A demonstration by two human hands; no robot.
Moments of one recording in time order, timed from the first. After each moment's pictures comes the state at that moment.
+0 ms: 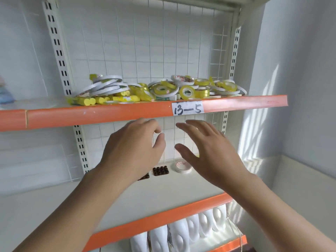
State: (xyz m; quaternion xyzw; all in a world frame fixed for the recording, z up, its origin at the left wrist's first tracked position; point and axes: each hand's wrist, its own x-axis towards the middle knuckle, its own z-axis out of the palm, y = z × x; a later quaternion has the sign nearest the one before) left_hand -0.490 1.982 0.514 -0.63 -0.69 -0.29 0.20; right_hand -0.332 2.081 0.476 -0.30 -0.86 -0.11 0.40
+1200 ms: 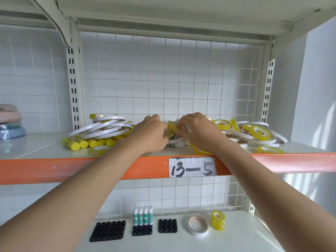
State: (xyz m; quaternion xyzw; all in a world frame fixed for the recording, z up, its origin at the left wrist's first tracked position) left_hand -0.551 2.182 0.598 -0.59 -0.76 -0.17 0.22; right_hand -0.420 2.305 0.594 -0.16 -0.91 -0.08 0.37
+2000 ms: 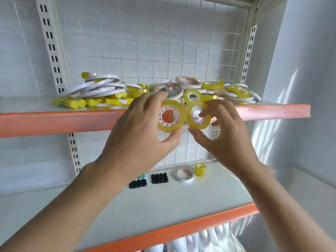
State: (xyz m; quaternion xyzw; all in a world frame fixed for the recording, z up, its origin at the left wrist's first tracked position) left_hand -0.499 2.044 0.530 -0.65 -0.57 -0.41 0.30; right_hand -0.337 2.170 0.507 -0.16 -0.80 -0.06 0.57
